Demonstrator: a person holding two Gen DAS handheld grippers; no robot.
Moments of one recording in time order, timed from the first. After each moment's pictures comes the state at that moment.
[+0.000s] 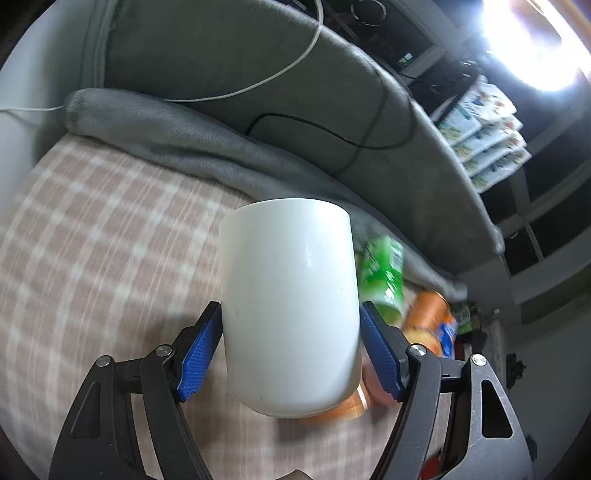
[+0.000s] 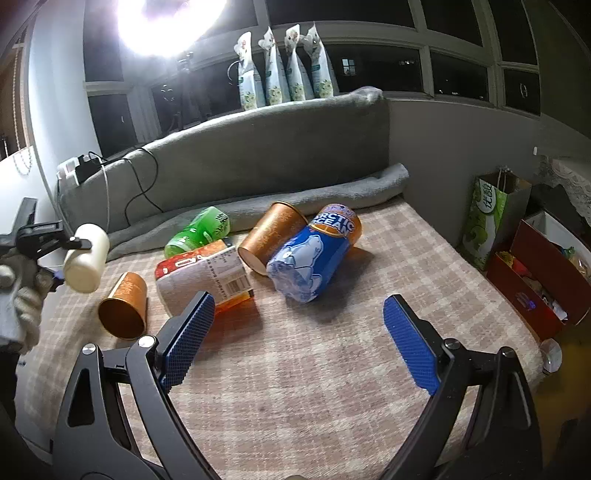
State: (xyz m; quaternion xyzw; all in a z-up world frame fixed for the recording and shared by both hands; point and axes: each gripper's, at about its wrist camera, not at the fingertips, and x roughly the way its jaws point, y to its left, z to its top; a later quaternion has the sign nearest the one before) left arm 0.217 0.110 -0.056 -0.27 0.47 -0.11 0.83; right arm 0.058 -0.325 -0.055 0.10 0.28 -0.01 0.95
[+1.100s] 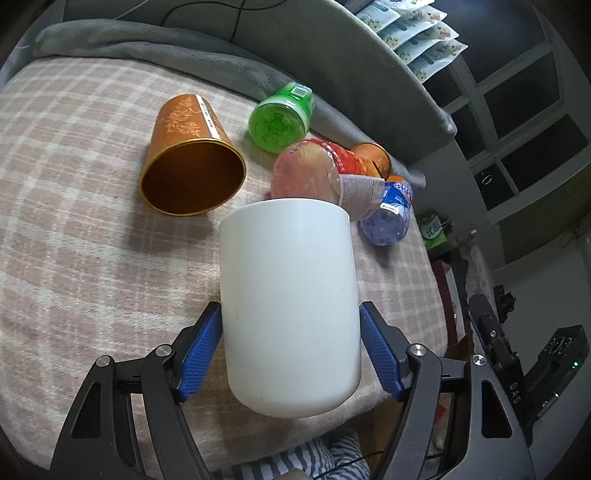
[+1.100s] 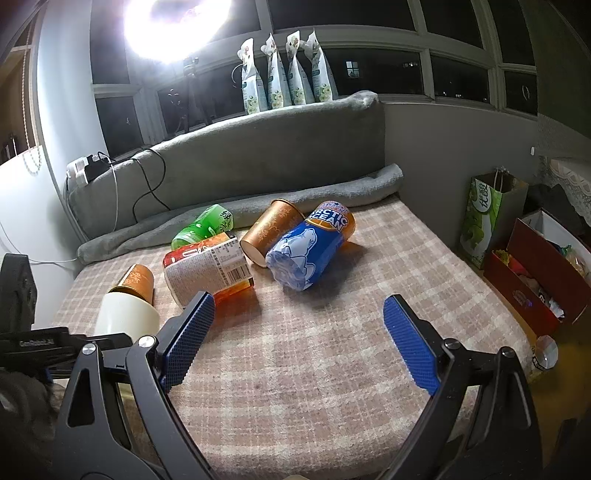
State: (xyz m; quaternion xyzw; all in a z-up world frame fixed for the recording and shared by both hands) left arm 0.111 -0.060 -0.102 -0.24 0.50 -0.19 0.81; right arm 0.032 -0.338 -0.054 0.10 0.28 0.00 0.96
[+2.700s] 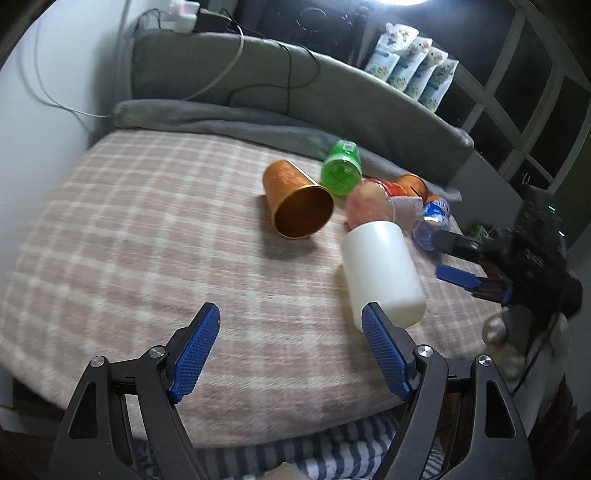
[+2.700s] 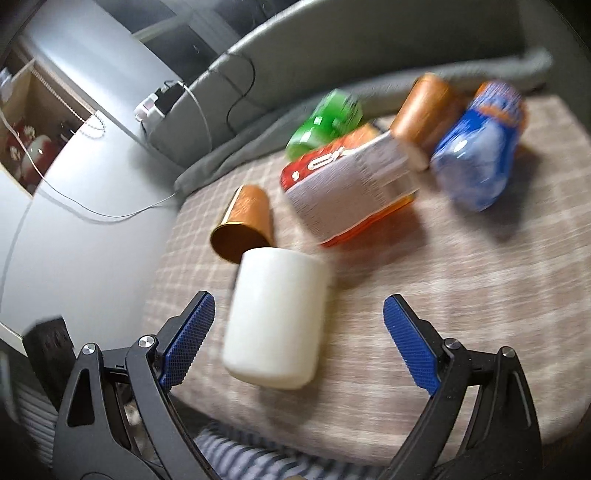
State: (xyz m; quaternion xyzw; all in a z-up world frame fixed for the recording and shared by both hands) left arm 0.022 -0.002 -0.068 -0.13 0.41 -0.08 0.90; right arm 0.127 -0.272 -0.096 0.21 0.48 0.27 0.81
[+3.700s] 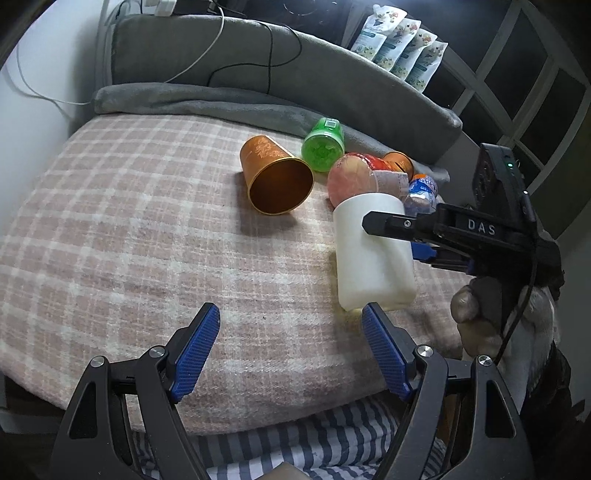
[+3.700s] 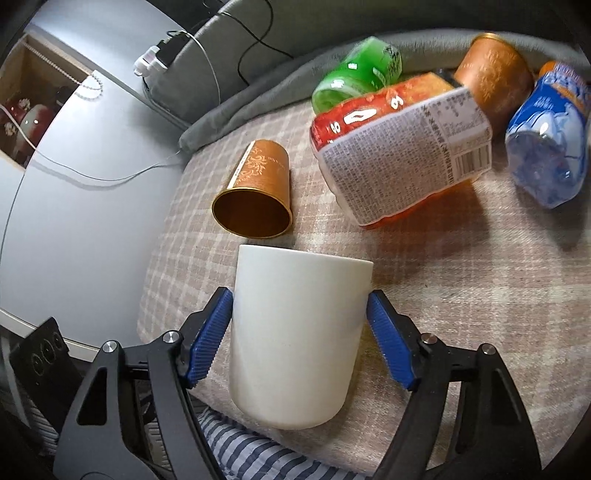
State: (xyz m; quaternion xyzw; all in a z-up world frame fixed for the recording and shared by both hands) left arm 0.023 -0.018 -0.078 -0.13 0.44 -0.11 0.88; right arm 0.140 -0.233 -0.110 0.16 0.51 0.30 0.79
